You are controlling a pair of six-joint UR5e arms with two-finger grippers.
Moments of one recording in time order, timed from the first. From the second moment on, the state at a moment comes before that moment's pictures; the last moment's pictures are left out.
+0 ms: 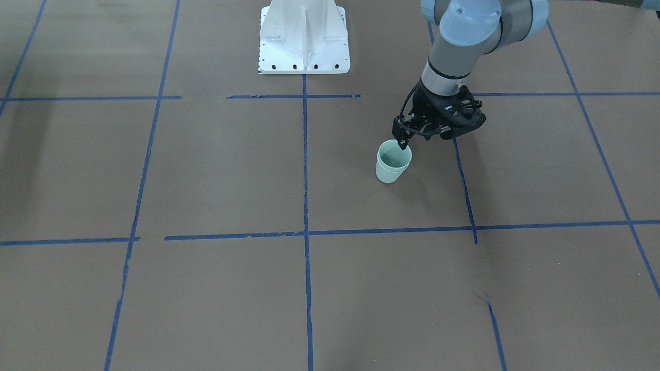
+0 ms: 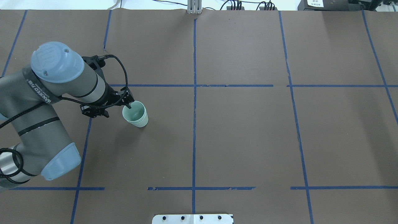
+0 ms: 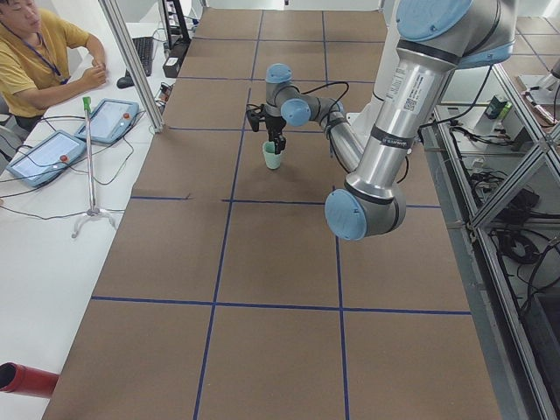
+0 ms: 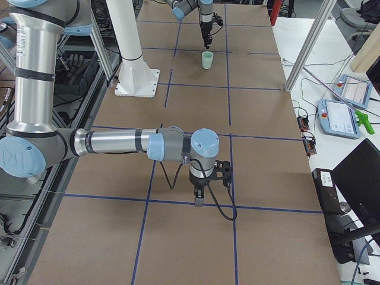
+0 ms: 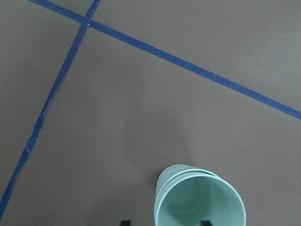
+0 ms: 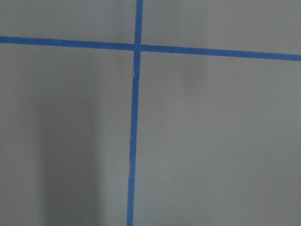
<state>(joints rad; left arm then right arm) -0.68 -1.98 -1.95 -1.55 -1.98 -1.49 1.56 -1.71 1.79 -1.68 2.26 -0.04</state>
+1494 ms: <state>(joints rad) -1.56 -1.41 -1.80 -1.55 -2.22 0.22 1.56 -1.71 1.79 -1.68 2.26 -0.04</state>
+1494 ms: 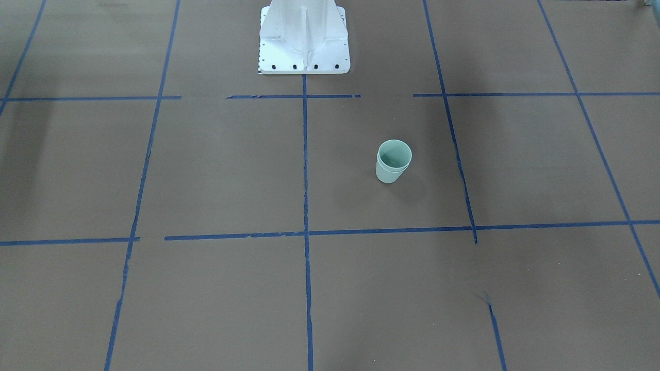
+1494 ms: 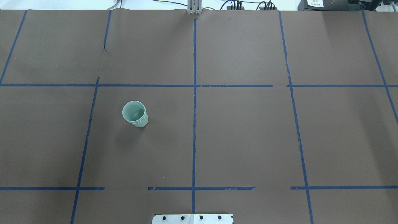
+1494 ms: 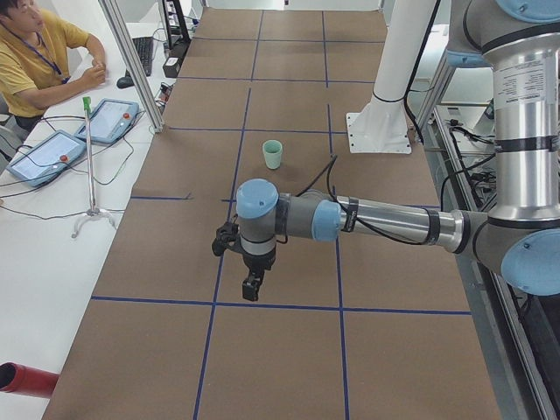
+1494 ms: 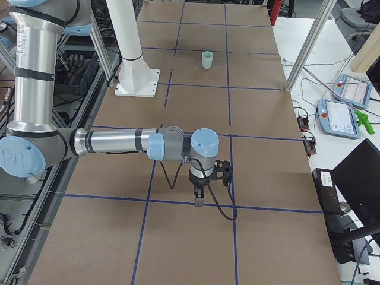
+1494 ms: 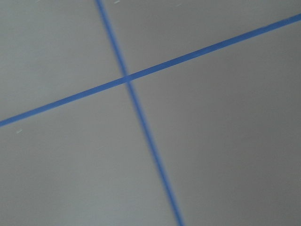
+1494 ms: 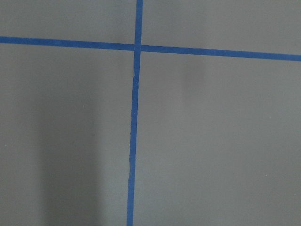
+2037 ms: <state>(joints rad) -1.61 -1.39 -1.77 -1.55 -2.22 0.24 1.56 -1.71 1.79 -1.68 2.26 -0.04</state>
